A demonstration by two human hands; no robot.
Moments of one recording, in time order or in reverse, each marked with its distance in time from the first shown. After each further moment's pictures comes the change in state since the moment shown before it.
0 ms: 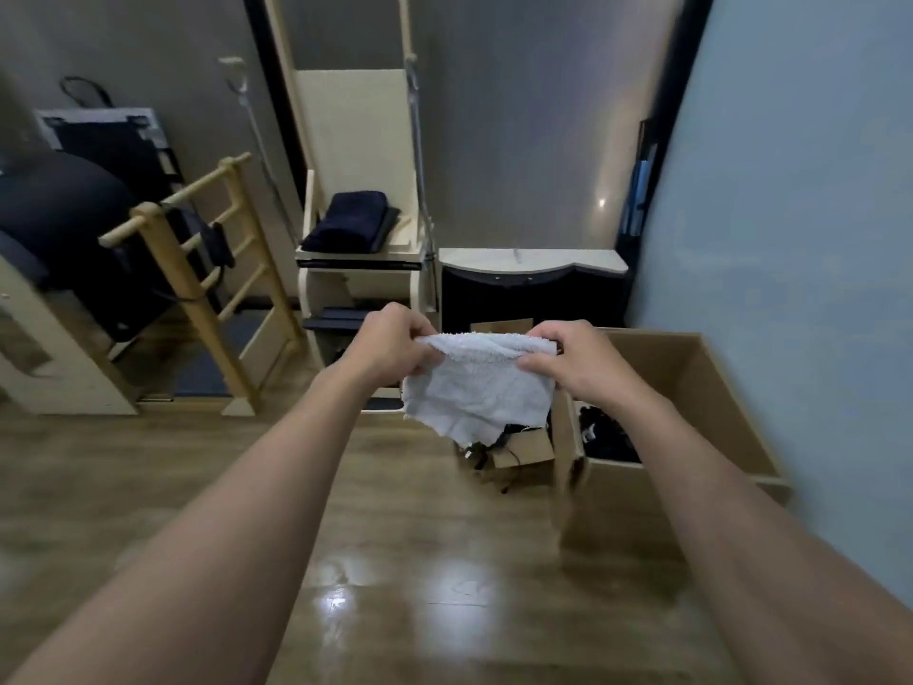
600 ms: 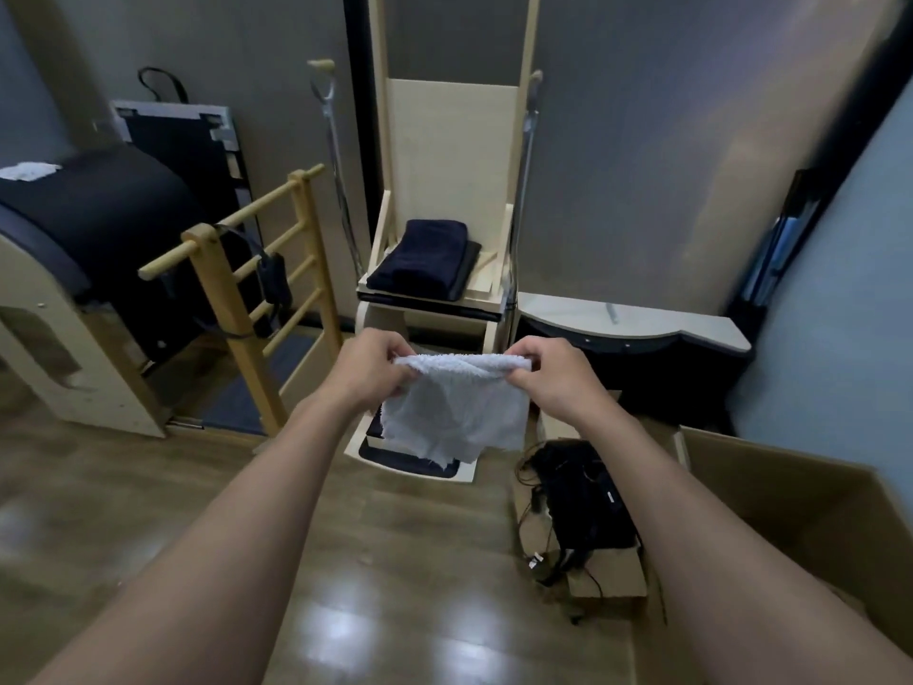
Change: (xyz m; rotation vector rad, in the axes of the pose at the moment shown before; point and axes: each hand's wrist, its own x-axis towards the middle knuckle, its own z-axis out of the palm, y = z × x) left_hand 0.280 -0.218 -0.131 -0.048 0.166 -0.173; right_hand 0.375 -0.070 0.152 0.017 -0.047 -0.015
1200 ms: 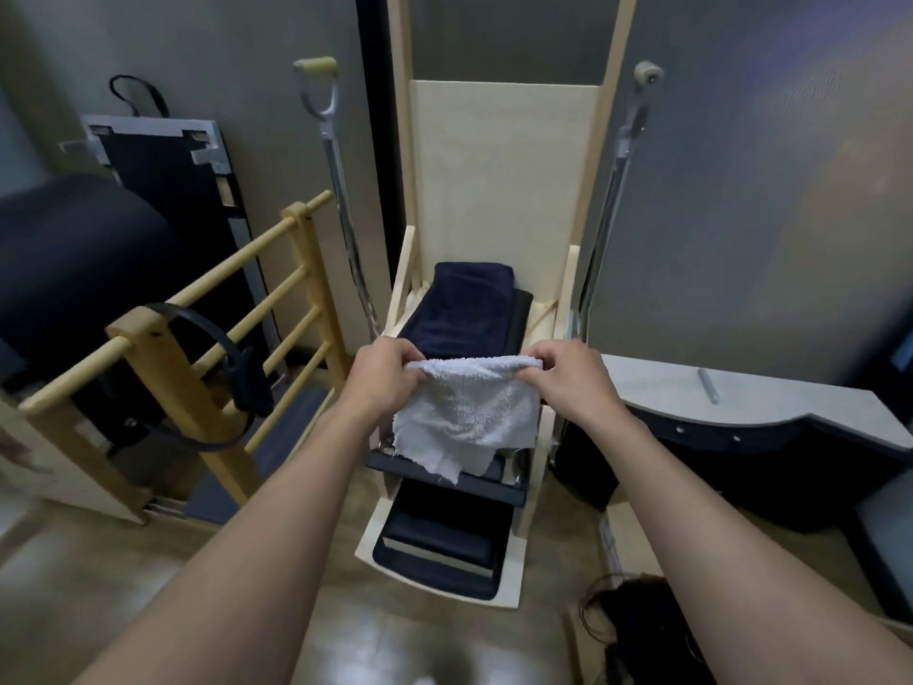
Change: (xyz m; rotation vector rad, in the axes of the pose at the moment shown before) left_hand 0.416 -0.072 -0.012 0.062 0.075 -0.081; right_hand 0.435 0.029 0.066 -0.046 0.036 0.005
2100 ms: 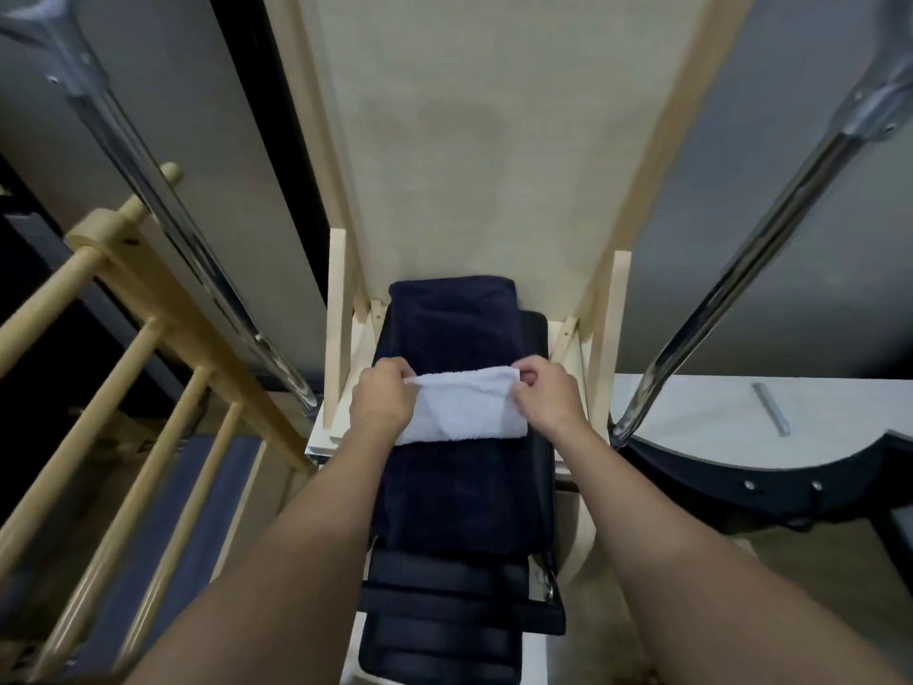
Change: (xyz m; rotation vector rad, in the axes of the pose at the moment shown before) left_hand 0.447 -0.101 0.151 0.153 -0.168 -0.144; right_hand 0.409 0.128 0.165 0.119 0.018 0.485
